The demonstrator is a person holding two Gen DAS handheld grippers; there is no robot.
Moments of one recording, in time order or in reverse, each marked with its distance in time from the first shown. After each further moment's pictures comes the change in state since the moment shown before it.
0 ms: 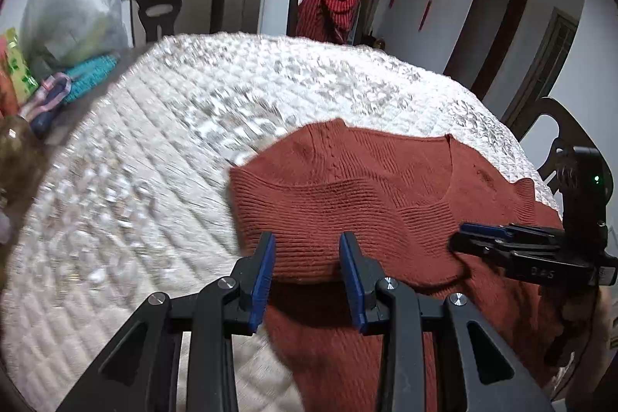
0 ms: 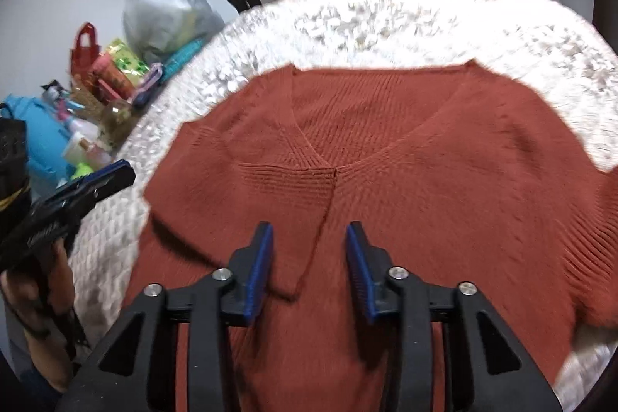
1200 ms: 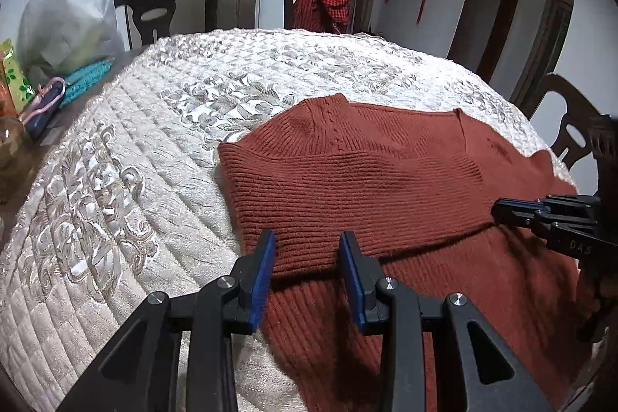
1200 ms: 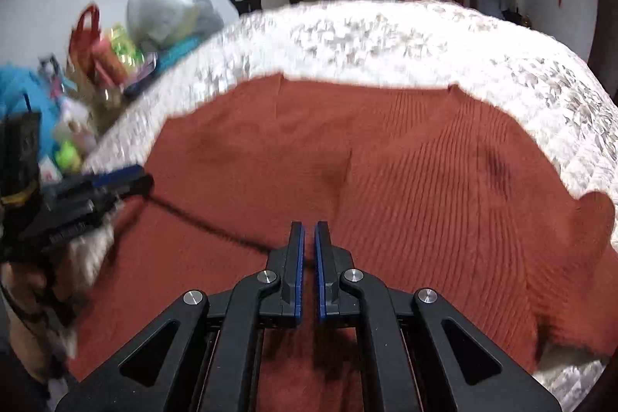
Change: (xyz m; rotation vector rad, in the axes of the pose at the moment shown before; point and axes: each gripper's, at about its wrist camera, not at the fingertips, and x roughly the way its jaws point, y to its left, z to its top) left arm 0.014 -0.007 -0.026 0.075 -0.032 0.054; right arm -0.018 -0.007 -0.016 -0.121 -0.038 -0.091
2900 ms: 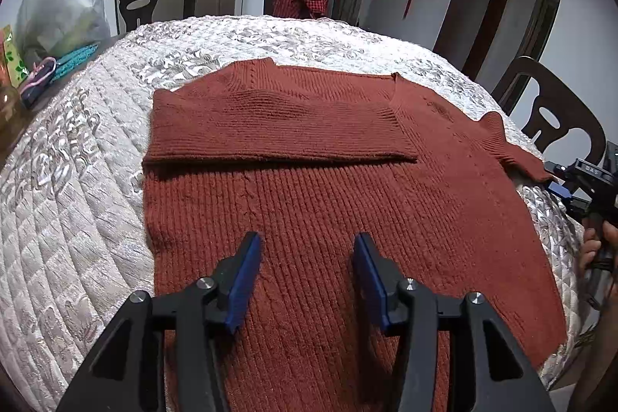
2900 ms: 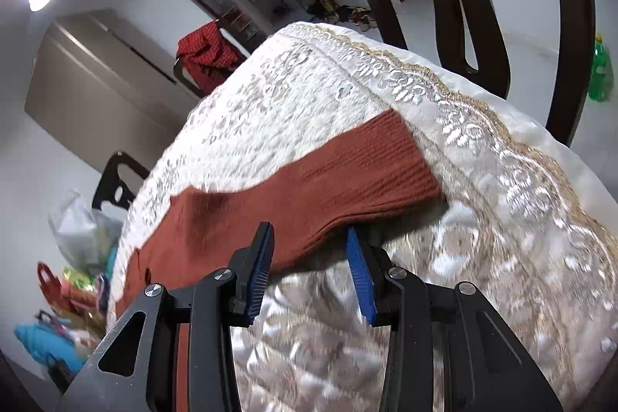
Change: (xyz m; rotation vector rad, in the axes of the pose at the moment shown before) left arm -0.027 -0.069 -0.049 -0.031 0.028 -0.059; right arm -0.134 -0.217 -0.124 0.845 -0.356 -0.124
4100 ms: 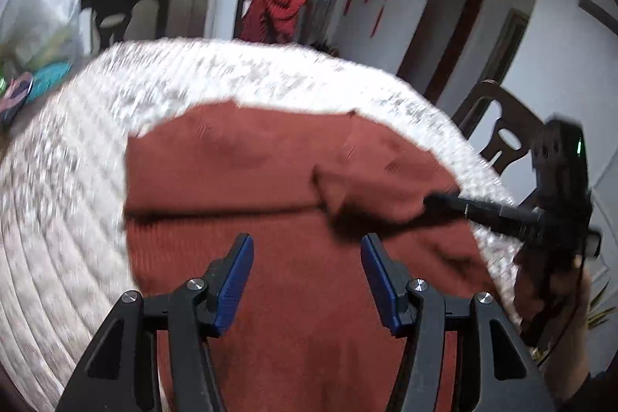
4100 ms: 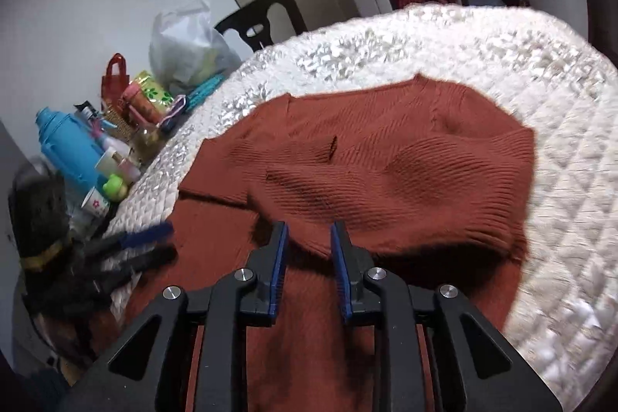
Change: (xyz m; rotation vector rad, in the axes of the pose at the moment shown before) left arm -0.030 -0.009 0.037 0.020 -0.072 -0.159; right arm 0.048 0.185 -0.104 -0.676 0.299 0.304
